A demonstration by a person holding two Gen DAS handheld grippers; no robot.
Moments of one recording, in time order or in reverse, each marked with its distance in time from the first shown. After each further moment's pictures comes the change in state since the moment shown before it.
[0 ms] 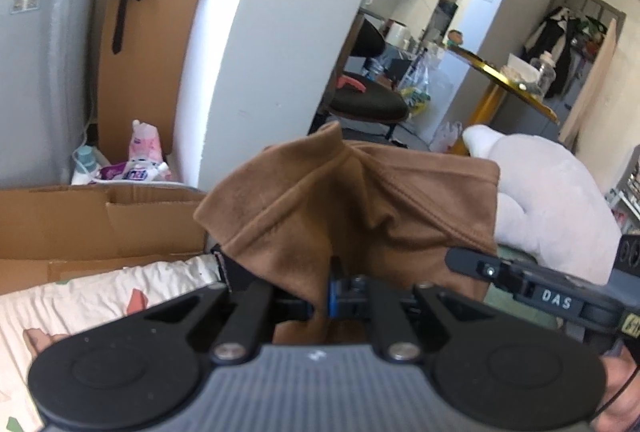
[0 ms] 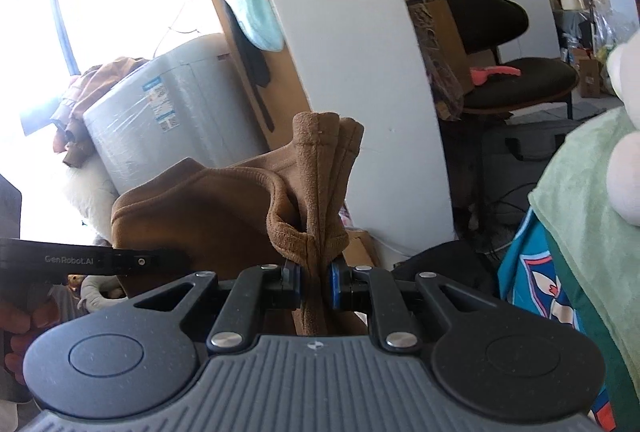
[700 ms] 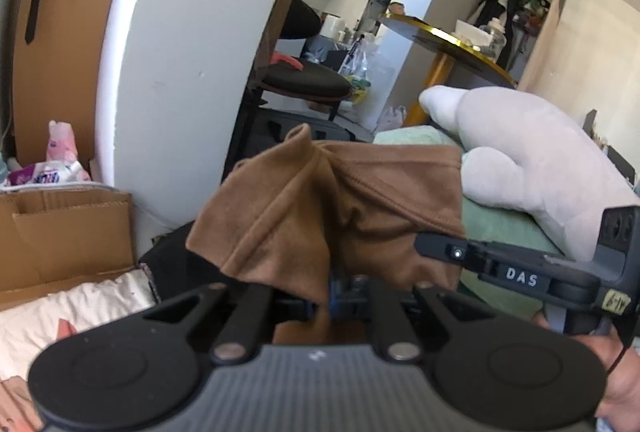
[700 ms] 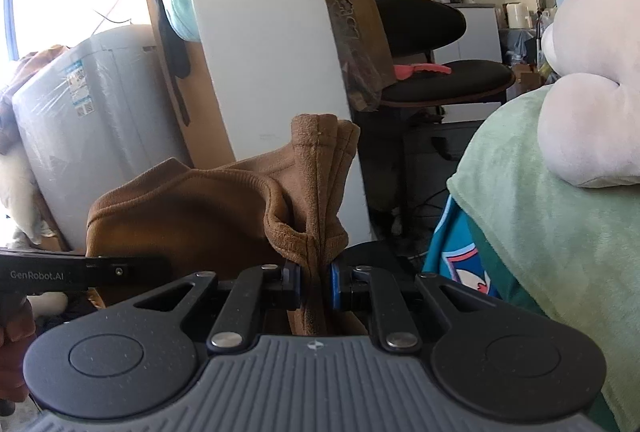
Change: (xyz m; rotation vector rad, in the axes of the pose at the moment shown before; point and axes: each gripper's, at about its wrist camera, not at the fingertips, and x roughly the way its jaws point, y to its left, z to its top) left arm 0.109 -0.007 -0.044 0.119 -0.022 -0.182; right arm 0.042 -0.069 -0.048 -0.033 -0.064 -0.206
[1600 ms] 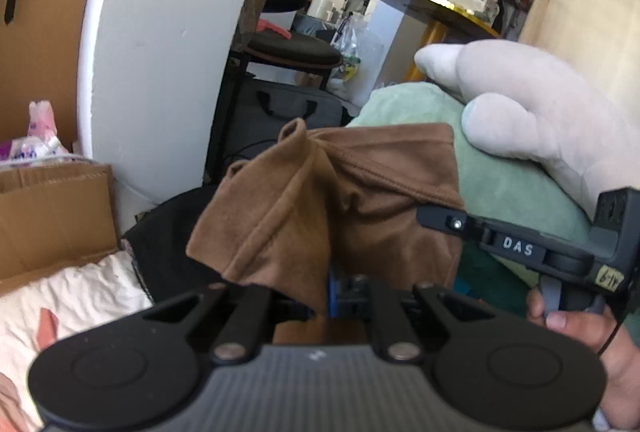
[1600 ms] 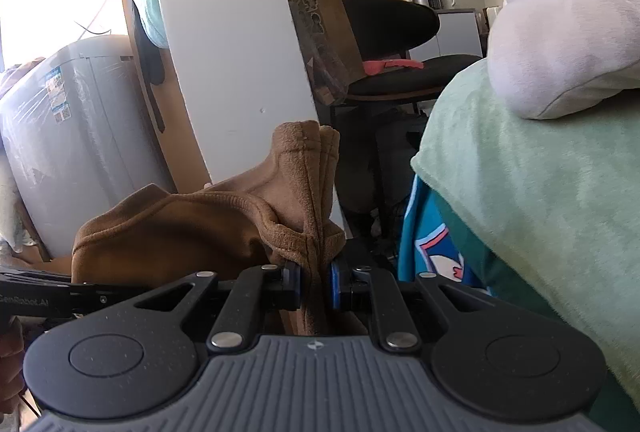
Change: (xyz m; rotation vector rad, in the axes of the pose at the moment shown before) left arm 0.037 -0.001 -0.033 0.022 0.046 -0.031; right arm 0.020 -0.044 -0.038 0.035 -0.056 -0.032
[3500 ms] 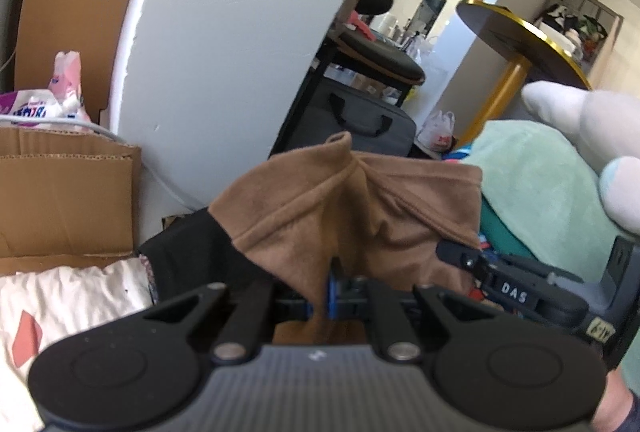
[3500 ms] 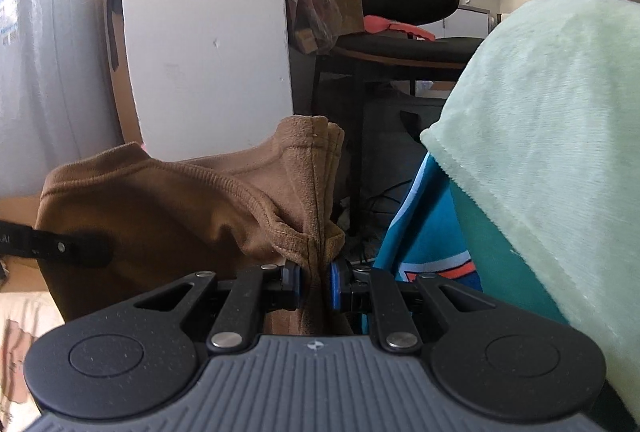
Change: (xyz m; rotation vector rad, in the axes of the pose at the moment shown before) left arm 0.113 0.102 0.023 -0.178 -0.033 0.095; right arm 0.154 -0.027 -0.004 -0.175 0.093 -0.097
